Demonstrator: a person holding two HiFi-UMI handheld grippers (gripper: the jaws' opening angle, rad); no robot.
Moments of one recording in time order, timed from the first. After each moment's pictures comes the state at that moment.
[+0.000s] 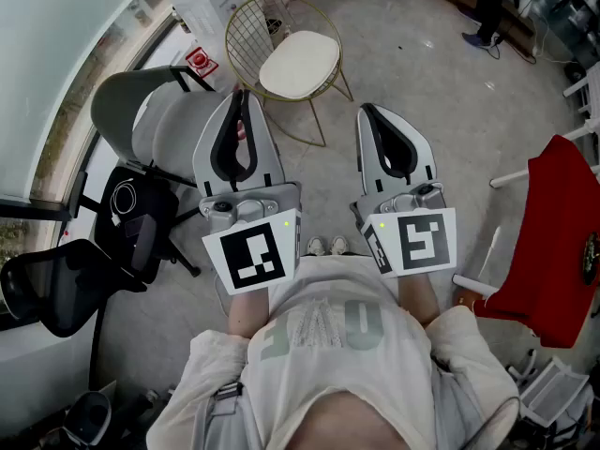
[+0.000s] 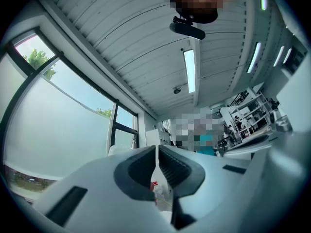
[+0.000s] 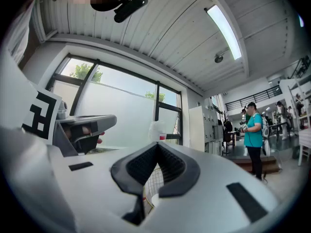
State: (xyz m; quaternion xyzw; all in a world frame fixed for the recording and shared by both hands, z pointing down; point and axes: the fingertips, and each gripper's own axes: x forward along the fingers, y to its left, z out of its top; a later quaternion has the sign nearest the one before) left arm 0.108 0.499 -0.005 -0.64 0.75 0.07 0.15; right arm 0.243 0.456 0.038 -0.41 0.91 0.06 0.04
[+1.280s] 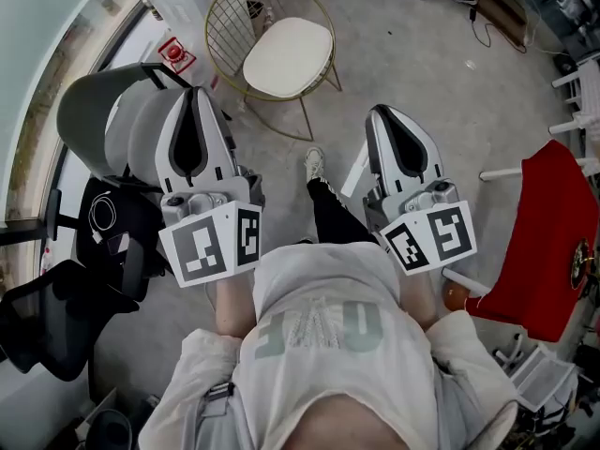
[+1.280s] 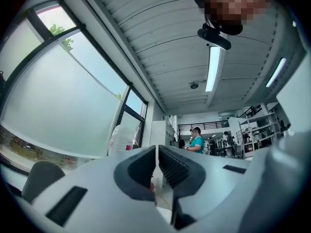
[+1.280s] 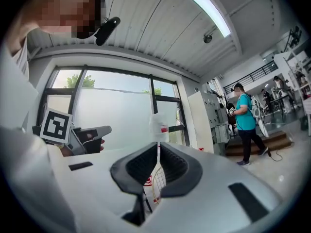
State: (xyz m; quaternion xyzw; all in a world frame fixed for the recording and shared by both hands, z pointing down) left arm -0.025 0.394 0.068 -0.64 0.75 0.12 0.05; right arm 0.189 0.350 0.107 -0.40 0.92 -0.05 0.05
